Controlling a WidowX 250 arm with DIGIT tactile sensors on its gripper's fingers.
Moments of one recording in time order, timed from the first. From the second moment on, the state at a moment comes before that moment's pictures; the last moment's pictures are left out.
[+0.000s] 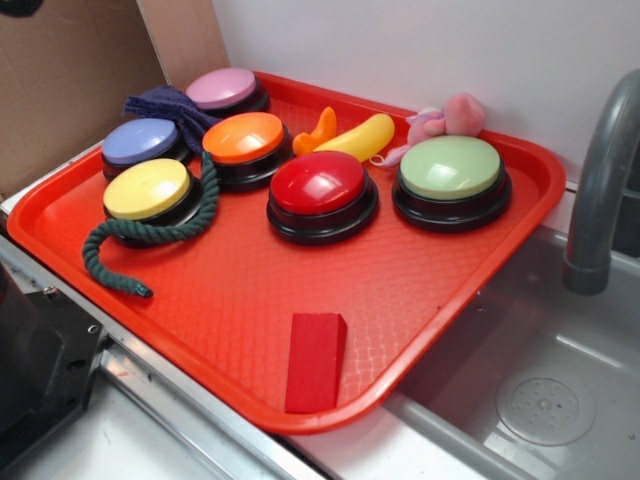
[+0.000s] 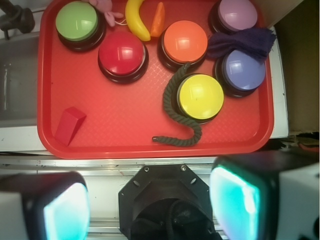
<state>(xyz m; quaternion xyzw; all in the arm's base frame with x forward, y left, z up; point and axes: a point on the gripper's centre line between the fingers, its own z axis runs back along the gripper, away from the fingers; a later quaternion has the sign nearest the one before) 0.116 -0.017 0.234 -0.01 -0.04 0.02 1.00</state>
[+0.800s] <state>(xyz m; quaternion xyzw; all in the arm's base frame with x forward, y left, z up) 0.119 -0.003 0.179 -0.01 -0.05 0.03 1.00</state>
